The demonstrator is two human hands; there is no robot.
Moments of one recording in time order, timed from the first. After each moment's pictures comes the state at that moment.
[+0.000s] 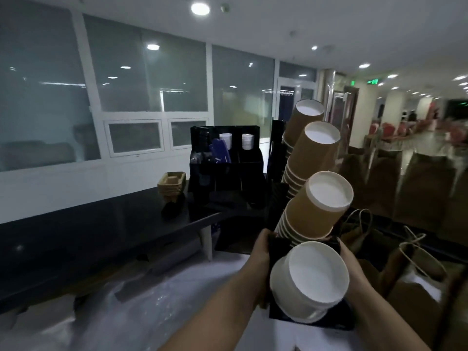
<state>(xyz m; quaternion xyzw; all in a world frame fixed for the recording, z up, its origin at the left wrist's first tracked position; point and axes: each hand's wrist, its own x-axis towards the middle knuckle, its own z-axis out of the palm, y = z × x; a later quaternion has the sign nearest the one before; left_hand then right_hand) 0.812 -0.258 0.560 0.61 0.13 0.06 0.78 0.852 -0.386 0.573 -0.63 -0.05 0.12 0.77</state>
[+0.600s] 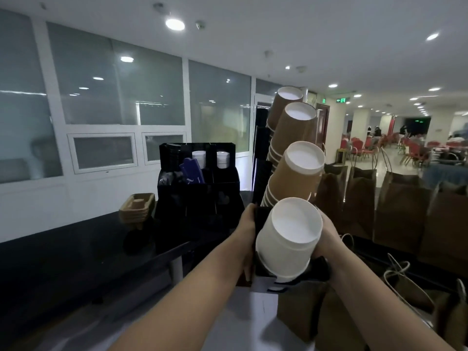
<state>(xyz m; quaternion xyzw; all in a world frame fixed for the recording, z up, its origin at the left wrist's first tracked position) 0.940 -0.239 0.619 0.55 0.13 0.07 0.82 0.967 -0.370 0.630 -0.57 -0.02 0.09 0.81</state>
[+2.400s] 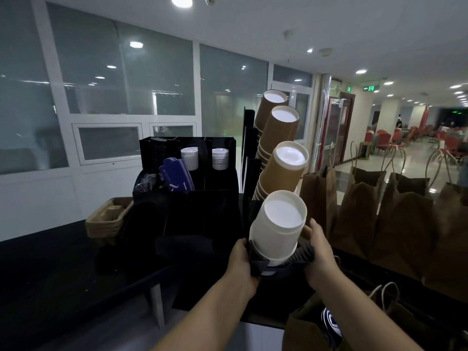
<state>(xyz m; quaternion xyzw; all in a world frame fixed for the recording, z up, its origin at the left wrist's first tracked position) 1.124 -0.198 0.536 0.33 0.21 0.10 0.91 1.165 -0.317 0.575 -0.56 0.04 0.13 0.82</state>
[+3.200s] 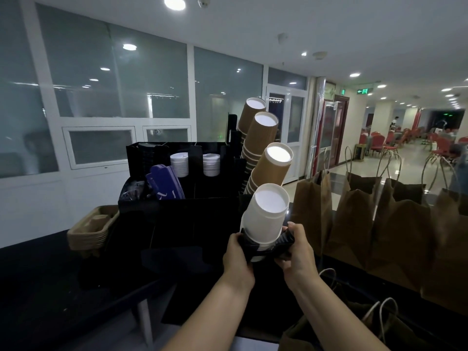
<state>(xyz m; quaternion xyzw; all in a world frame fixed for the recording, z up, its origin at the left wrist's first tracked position) 1.177 -0.191 0.533 0.35 0.23 0.19 0.89 1.195 -0.297 0.559 -0.52 0.01 0.11 0.85</state>
